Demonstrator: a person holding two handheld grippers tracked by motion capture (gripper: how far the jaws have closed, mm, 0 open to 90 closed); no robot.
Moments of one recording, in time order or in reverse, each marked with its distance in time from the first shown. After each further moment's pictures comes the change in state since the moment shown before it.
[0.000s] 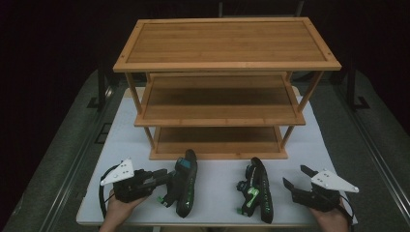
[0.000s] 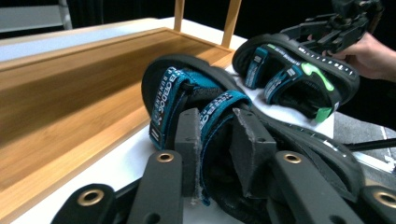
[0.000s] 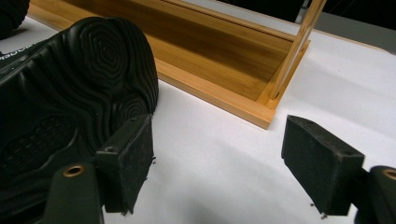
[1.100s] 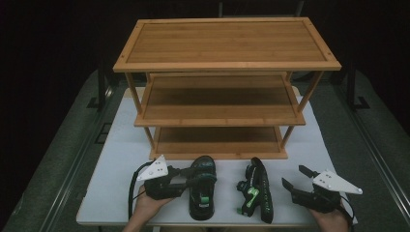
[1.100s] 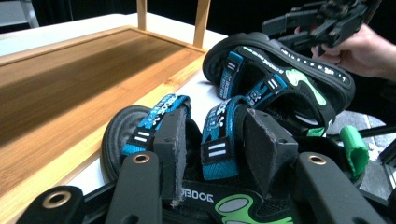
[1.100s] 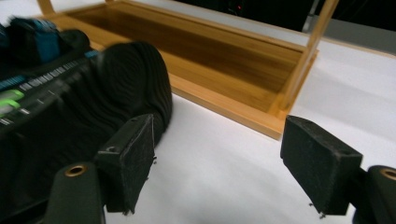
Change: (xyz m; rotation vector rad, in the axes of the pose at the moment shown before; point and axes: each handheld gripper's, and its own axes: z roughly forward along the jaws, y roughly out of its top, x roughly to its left) left arm -0.025 0.014 0.066 0.049 -0.069 0.031; right arm 0.005 0.005 -0.006 -0.051 0.044 0.028
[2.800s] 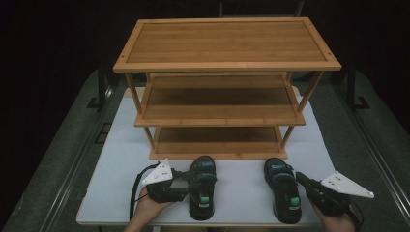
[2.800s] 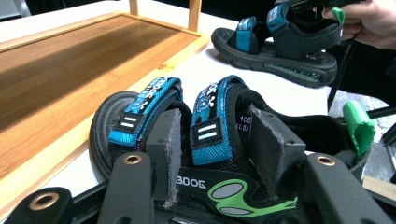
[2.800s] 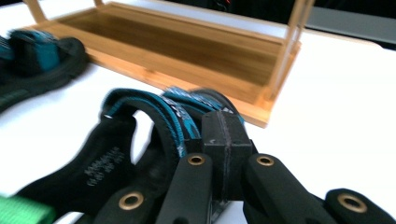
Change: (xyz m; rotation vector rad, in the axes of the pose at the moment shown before) left arm -0.005 -0.005 0.005 0.051 -0.007 0.036; right arm -0.002 0.004 -0.019 0.034 -0.050 0.057
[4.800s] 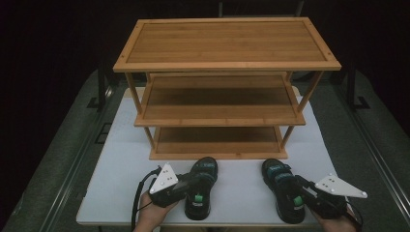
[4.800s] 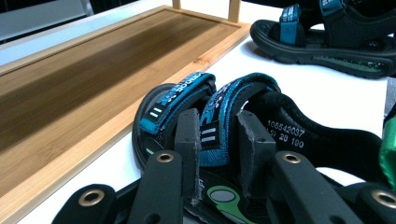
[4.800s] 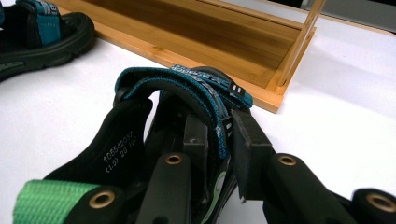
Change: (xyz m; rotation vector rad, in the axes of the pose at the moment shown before) left arm -0.023 0.005 0.002 0.028 0.225 0.026; right arm 0.010 0.000 0.000 0.073 0.017 -0.047
